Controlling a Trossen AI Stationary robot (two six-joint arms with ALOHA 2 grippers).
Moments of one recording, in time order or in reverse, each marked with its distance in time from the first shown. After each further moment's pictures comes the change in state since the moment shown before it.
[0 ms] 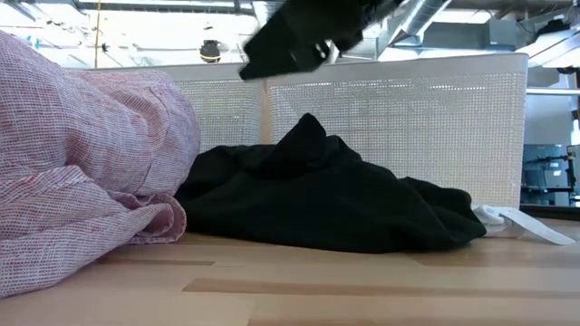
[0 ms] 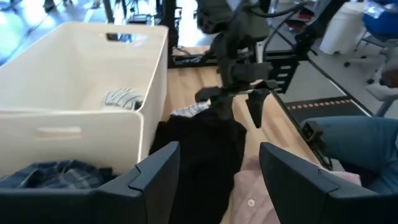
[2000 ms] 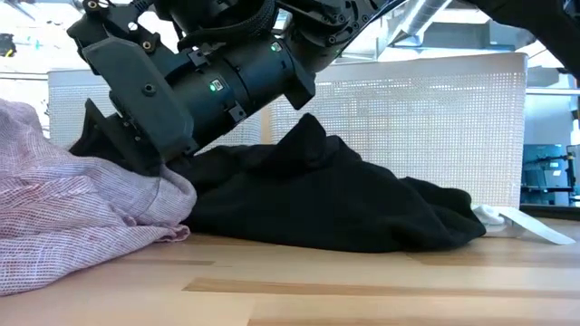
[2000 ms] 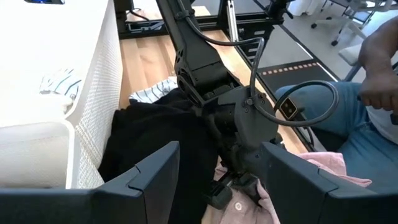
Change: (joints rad) left arm -0.410 0.204 -0.066 0.207 -0.229 -0.136; right arm -0.082 0.666 0.611 -0.037 -0.305 -0.067
